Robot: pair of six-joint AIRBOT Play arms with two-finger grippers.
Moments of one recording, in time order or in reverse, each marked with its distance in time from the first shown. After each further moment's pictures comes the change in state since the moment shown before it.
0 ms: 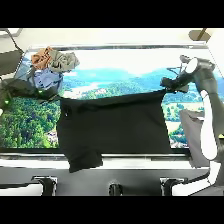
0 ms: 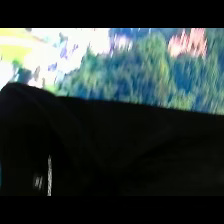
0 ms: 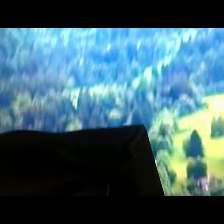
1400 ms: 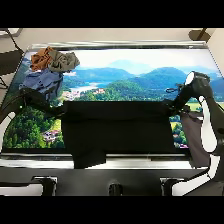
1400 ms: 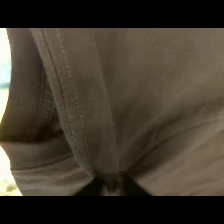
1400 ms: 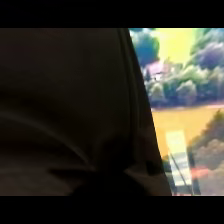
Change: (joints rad) left arm -0.050 -0.027 -0.118 0.097 0.272 0.040; right arm -0.086 -0.063 -0.135 0.022 0.402 -0.095
